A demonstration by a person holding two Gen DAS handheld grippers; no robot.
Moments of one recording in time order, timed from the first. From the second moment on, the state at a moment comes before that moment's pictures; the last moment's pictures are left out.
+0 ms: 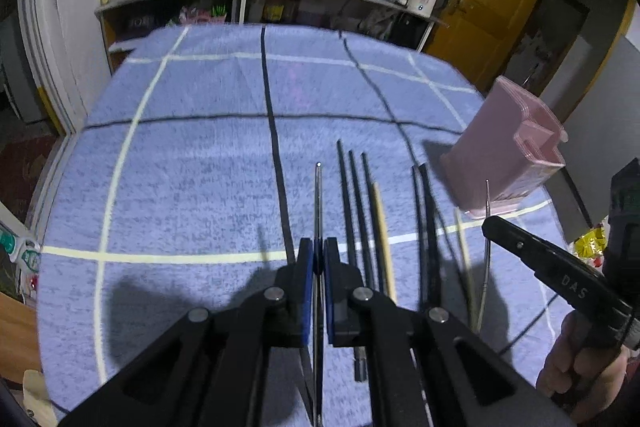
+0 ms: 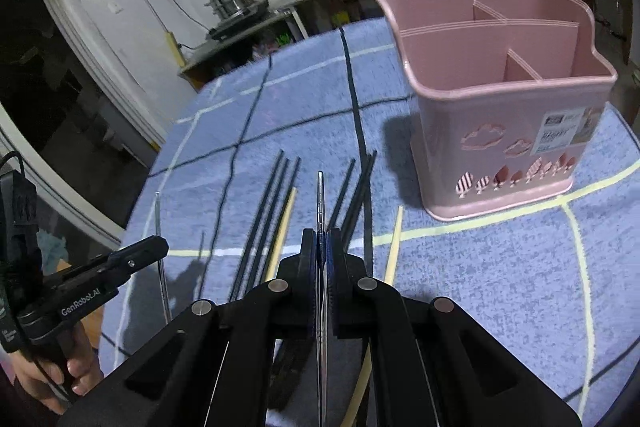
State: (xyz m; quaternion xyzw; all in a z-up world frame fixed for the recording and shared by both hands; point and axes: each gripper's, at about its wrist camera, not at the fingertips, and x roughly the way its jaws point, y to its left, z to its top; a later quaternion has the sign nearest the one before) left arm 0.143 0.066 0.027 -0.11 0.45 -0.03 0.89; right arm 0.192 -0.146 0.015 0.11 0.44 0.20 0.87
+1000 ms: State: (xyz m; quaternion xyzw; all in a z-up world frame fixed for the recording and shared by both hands) left arm 0.153 -0.001 0.130 -0.12 0.38 -0.14 0.91; right arm 0.159 -0.223 0.122 0.12 0.33 0.19 0.92
